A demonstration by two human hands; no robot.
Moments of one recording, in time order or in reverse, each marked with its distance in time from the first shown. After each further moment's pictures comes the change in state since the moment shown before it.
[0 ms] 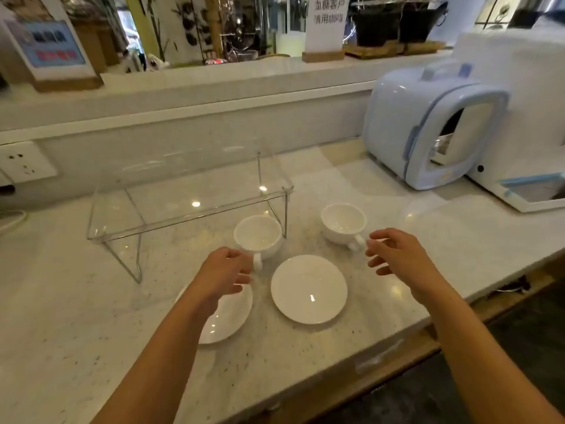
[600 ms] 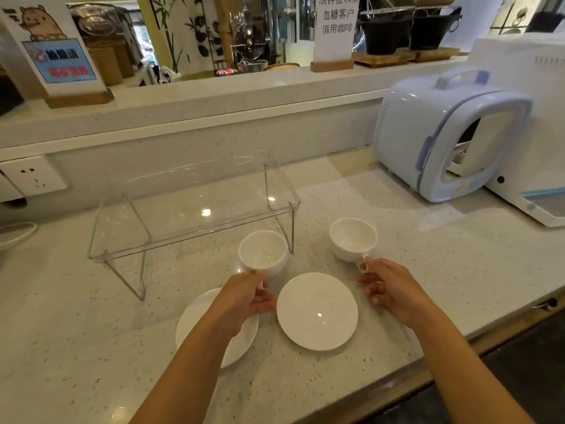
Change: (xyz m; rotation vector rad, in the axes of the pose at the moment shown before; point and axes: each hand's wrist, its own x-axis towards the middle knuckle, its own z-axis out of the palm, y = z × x) left_hand 0.014 0.000 0.026 -0.312 -0.022 -0.205; right_hand 0.035 0.037 0.026 0.427 -0.119 0.195
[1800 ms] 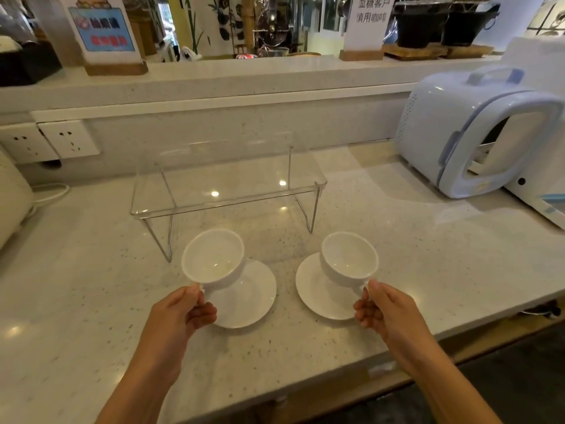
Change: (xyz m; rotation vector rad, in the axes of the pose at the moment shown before) left_hand -0.073 -0.062 -0.104 -0.217 0.288 0.284; right_hand -0.099 0.028 0.046 -0.010 -0.045 -0.135
